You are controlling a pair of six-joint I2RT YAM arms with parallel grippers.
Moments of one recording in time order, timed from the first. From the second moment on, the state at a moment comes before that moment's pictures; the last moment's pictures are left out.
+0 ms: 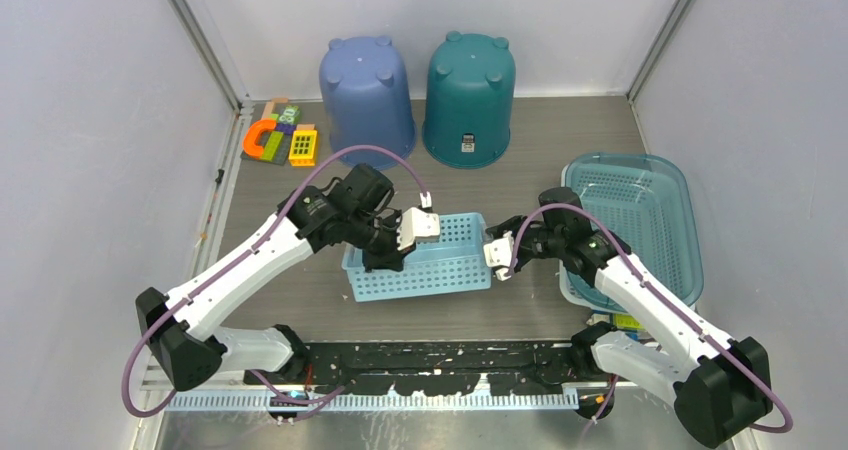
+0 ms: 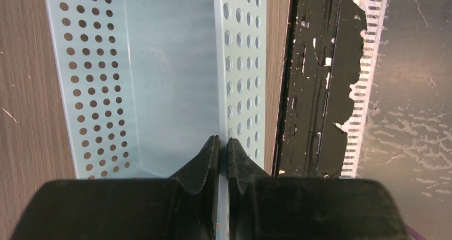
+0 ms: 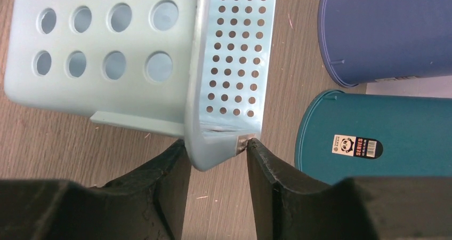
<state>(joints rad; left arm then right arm) -0.80 1.25 1.26 -1.03 0.48 0.56 0.45 0.97 0.68 -0.44 -0.66 -1.36</state>
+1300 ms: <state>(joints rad) -0.77 1.26 1.26 -1.03 0.50 0.52 0.46 0.97 0.68 -0.44 -0.65 -1.41</state>
